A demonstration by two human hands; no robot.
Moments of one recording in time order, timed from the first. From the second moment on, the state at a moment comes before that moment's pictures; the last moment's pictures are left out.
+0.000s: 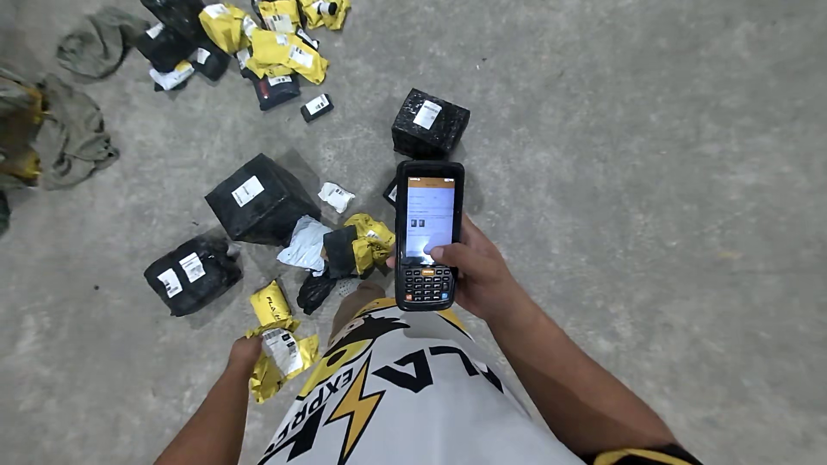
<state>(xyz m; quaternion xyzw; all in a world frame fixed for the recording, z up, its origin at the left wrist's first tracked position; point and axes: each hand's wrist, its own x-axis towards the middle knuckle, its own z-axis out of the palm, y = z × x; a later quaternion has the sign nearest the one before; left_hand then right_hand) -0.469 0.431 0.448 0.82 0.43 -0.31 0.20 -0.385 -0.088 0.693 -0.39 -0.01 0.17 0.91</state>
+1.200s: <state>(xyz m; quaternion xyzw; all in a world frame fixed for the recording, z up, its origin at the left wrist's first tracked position) -0.447 0.419 0.464 0.82 0.42 -0.33 0.19 -0.373 -0.097 0.693 -0.40 0.00 0.16 0.90</state>
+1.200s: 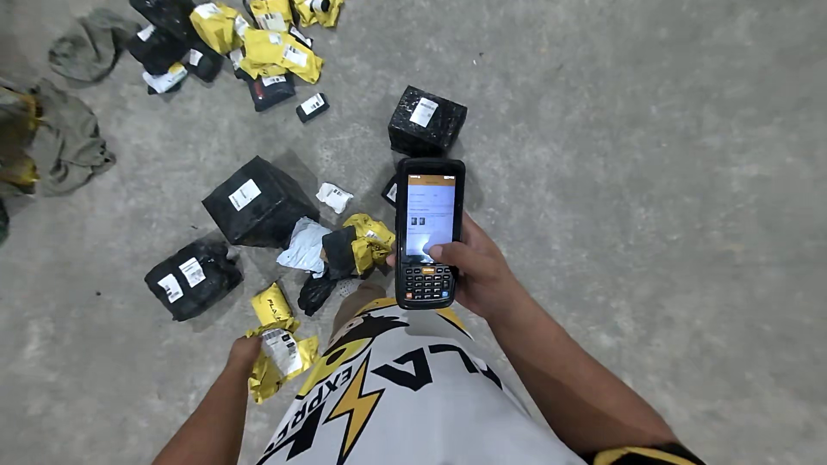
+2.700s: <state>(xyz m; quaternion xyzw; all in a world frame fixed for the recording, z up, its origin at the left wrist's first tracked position) -0.438 0.427 0.455 0.82 0.42 -0.34 0.18 -0.371 -0.098 0.690 -0.40 0.02 0.15 0.90</state>
